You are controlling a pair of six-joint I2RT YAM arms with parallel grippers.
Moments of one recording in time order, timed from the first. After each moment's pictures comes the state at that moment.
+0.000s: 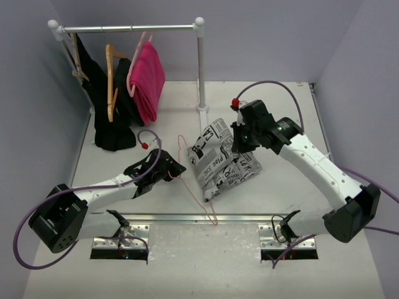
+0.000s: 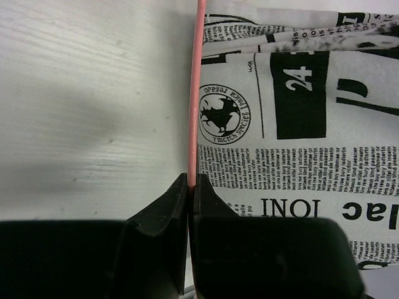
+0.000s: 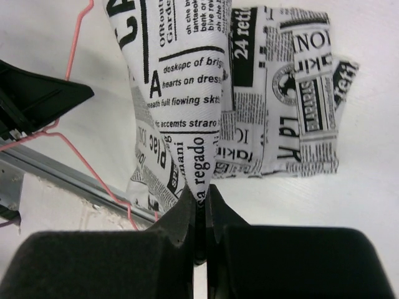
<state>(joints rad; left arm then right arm) -0.62 1.20 0.45 0.04 -0.13 -1.11 0.58 1.36 1.28 -0.86 -0.01 0.29</state>
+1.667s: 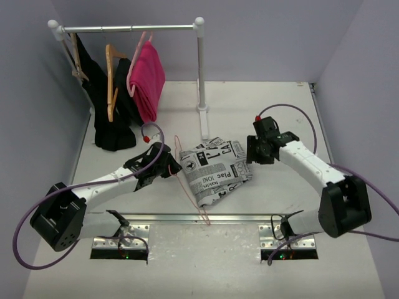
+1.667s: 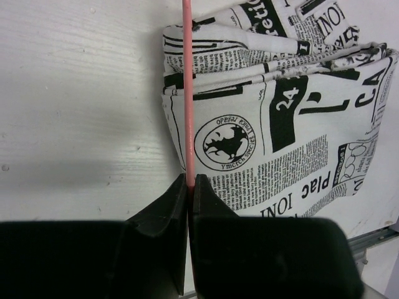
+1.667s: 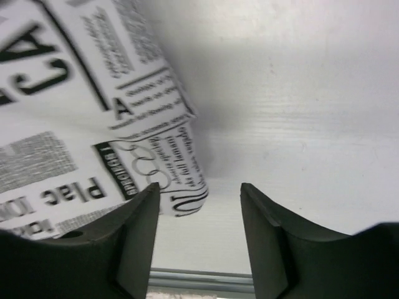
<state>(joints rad) -0.61 1.22 0.57 -0.14 -0.14 -0.96 0.35 1.40 0.89 -0.64 0.09 0.37</state>
